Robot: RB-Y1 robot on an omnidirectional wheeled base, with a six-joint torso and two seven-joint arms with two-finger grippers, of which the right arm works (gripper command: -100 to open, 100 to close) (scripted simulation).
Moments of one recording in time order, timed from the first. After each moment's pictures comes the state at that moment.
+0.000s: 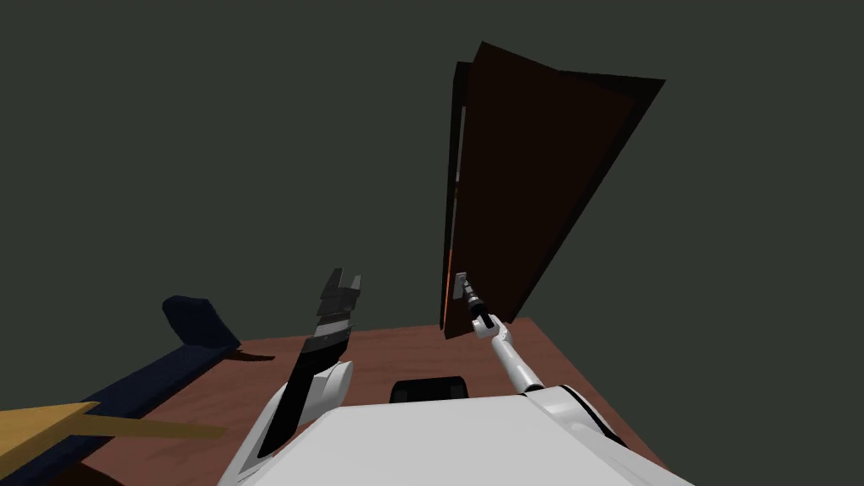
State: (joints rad) arm -0.29 -0.19 0.00 -0.88 0.09 -0.50 0.09
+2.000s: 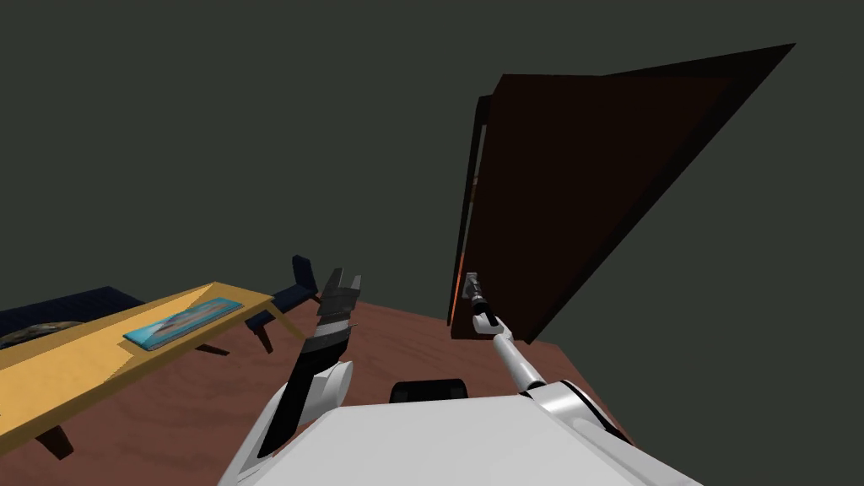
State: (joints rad) arm -0.30 -0.23 0.04 -0.87 -0.30 -0.49 -0.40
